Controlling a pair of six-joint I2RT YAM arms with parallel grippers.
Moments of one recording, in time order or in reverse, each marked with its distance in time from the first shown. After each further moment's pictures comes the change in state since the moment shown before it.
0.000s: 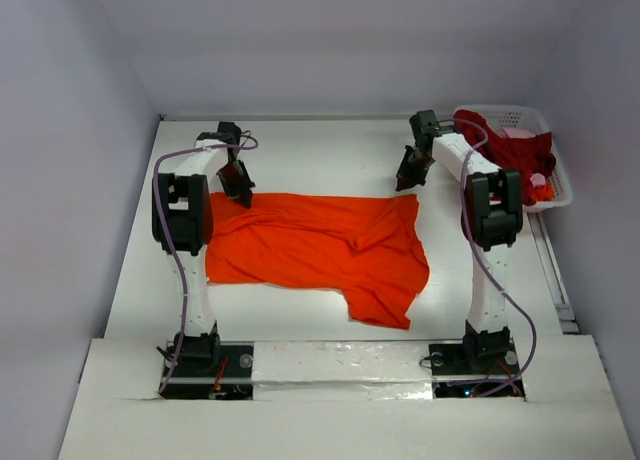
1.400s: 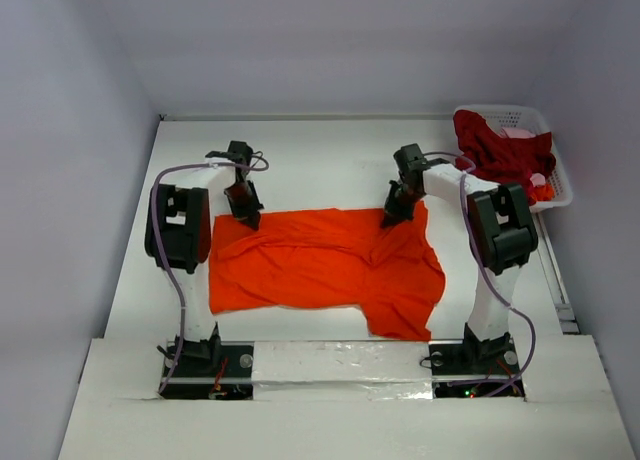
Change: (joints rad) left arm -0.094 -0.203 -0.325 0.069 0.003 -0.020; right arm 0.135 -0.279 -0.500 0.167 -0.066 0.060
